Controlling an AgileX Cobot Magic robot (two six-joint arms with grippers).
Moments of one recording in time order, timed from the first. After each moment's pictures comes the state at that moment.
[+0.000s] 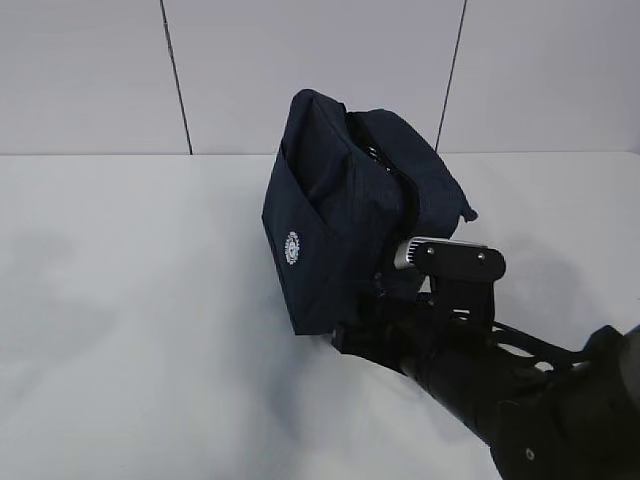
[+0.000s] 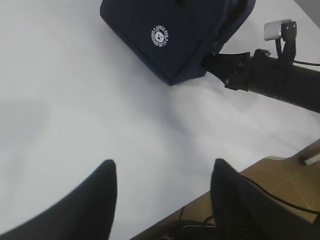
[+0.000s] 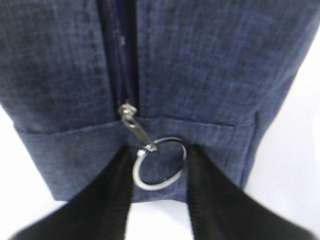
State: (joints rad) left arm -0.56 0.59 -0.71 -0.18 0.88 -0.15; right arm 0.76 1.93 -0.58 0.49 -0.83 0.18
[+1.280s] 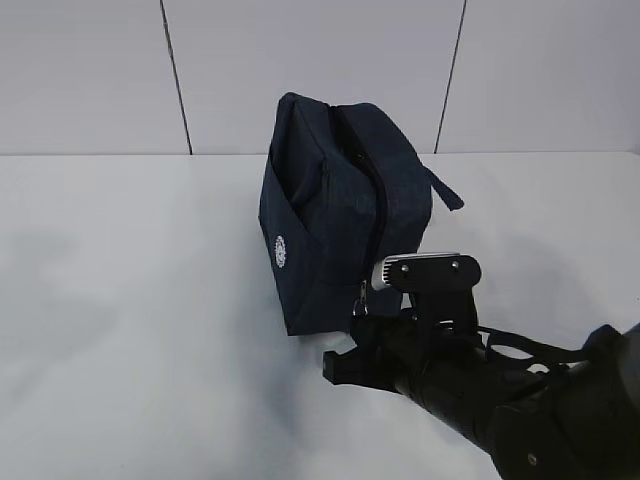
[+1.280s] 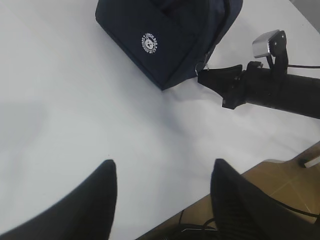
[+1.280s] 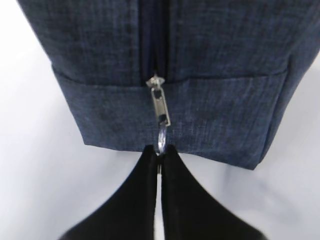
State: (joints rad) left arm -0.56 0.59 -0.71 -0.18 0.87 -0.15; right arm 0.76 1.93 -0.58 0.40 -0.74 0.12
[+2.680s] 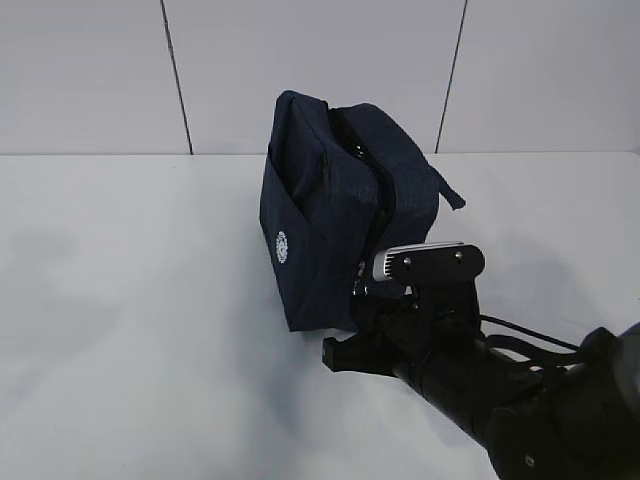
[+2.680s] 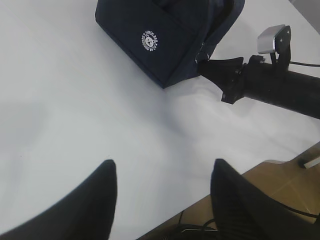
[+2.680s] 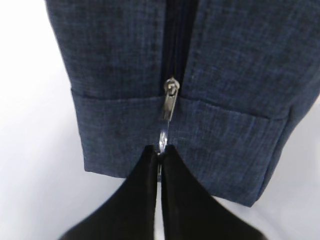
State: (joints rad) left arm -0.56 0.59 -0.71 -0.18 0.86 -0.15; right arm 0.76 1.94 -0.58 0.40 -0.85 0.07
